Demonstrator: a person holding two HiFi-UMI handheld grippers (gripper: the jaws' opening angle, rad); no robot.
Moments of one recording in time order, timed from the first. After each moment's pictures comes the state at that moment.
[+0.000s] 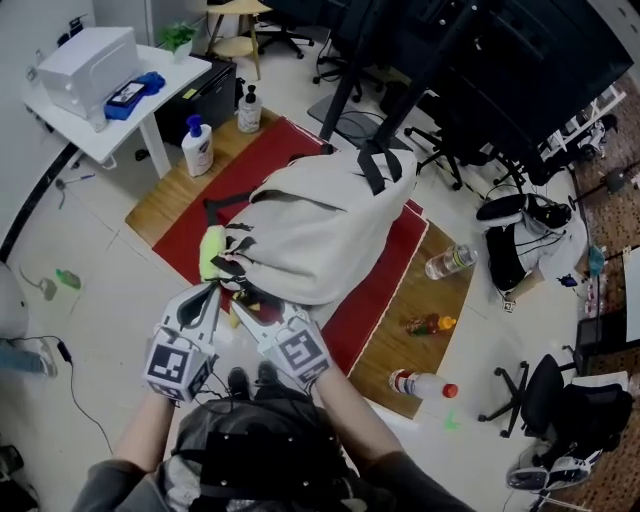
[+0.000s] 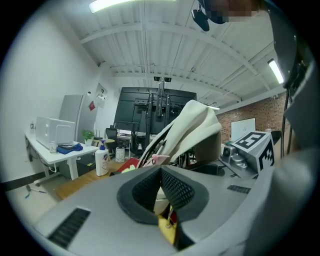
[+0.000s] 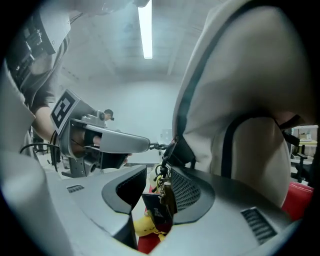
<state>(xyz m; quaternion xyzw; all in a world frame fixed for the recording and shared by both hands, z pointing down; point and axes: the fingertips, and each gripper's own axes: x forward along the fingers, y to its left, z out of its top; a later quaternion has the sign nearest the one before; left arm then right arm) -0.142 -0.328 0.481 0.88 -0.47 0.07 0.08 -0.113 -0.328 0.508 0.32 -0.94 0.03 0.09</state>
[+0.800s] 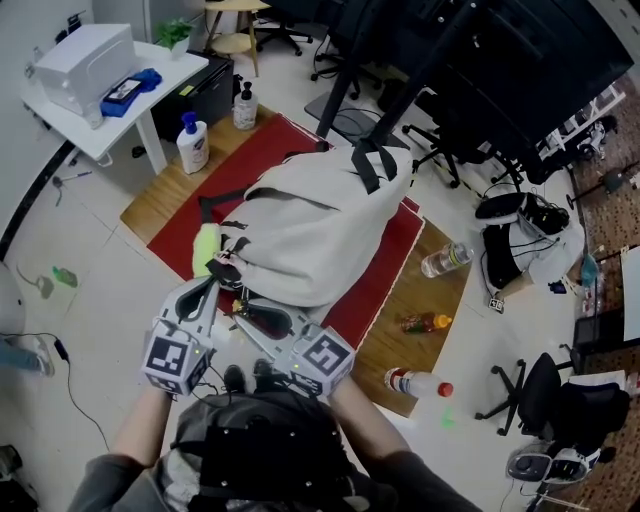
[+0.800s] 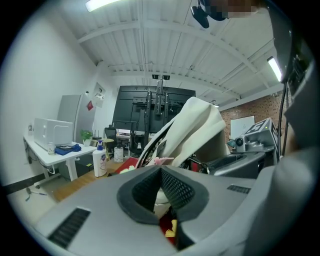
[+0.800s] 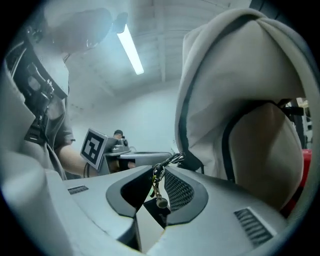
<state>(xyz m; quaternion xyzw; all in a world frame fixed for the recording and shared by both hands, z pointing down) -0.129 -0.336 0.483 0.88 -0.47 0.09 0.07 -0.094 -0.289 0.478 0.23 -0.96 0.14 0.01</state>
